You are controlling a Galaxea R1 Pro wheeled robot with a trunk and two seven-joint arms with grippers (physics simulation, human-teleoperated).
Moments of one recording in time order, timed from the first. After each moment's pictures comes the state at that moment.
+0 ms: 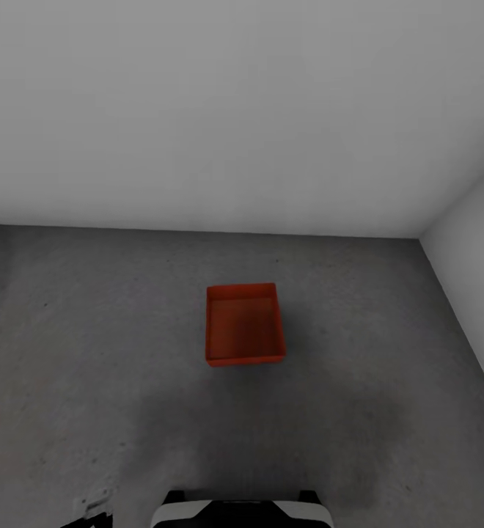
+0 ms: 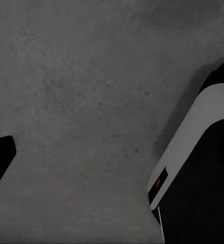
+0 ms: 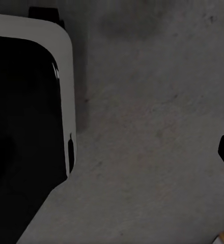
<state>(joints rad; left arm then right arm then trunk) -0.53 0.13 -0.03 0.00 0.35 0.00 0.23 -0.43 -0.11 0.07 0.03 -0.04 -0.12 -0.07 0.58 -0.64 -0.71</state>
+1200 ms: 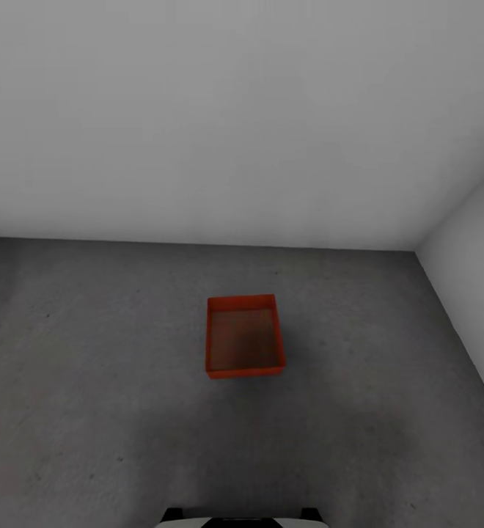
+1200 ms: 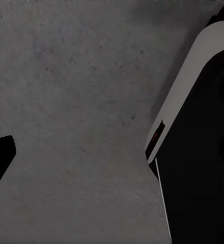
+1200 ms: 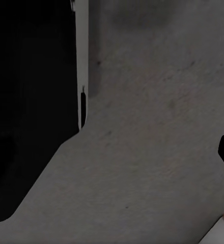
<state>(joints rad) -0.41 0.09 -0.03 0.00 0.35 0.00 0.23 -0.31 -0.10 0.07 0.03 -0.03 -0.10 -0.04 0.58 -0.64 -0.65</state>
